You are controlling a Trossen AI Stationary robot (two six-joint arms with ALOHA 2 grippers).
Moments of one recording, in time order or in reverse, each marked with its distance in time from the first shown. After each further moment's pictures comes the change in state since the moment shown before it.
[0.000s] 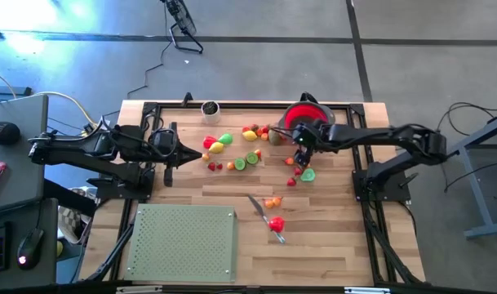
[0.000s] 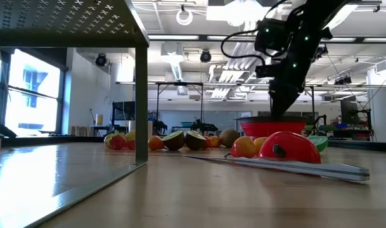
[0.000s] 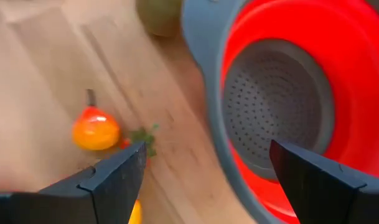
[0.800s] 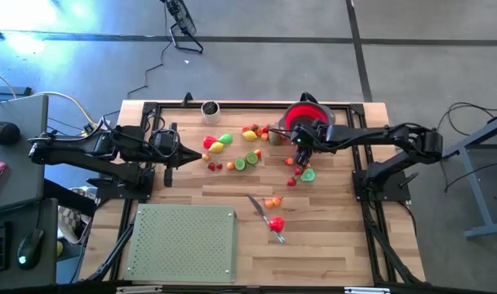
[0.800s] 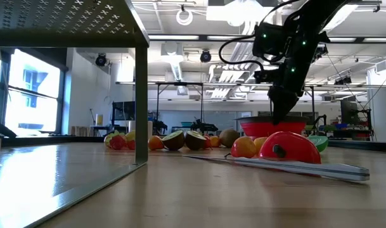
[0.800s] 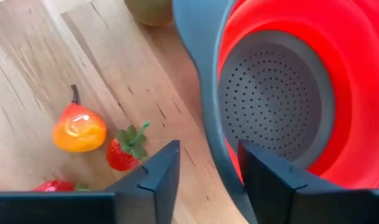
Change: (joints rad) left arm 0.000 0.000 0.000 -0.022 0.005 -0.004; right arm 0.000 0.034 0.000 0.008 0.009 0.009
